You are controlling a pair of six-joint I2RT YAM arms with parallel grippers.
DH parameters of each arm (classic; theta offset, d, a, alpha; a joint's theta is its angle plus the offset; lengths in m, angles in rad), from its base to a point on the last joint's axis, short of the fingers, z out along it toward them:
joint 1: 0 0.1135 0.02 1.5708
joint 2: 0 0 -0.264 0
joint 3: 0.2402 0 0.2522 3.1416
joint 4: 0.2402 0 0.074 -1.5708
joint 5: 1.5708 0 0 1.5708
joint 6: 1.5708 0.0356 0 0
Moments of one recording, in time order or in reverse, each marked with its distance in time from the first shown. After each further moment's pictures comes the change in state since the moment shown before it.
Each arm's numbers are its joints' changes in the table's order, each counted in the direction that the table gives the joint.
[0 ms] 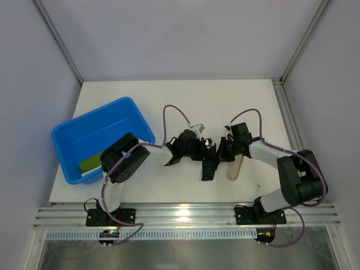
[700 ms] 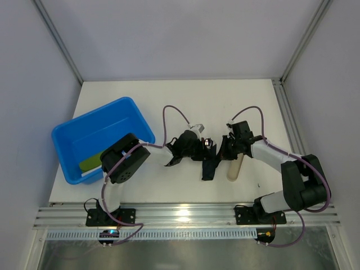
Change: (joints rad) left arm -0.007 -0.002 0.000 0.002 -0.039 -0.019; right arm 0.003 0.054 0.026 0.070 0.090 -0.049
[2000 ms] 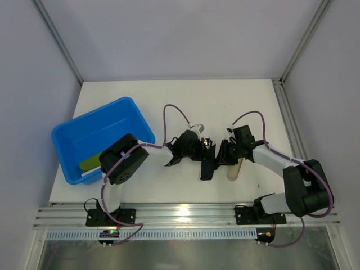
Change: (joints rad) left arm -0.006 0.018 0.006 0.051 -0.033 0.033; right arm 0.002 0.052 -0.064 0.000 -0.057 0.007
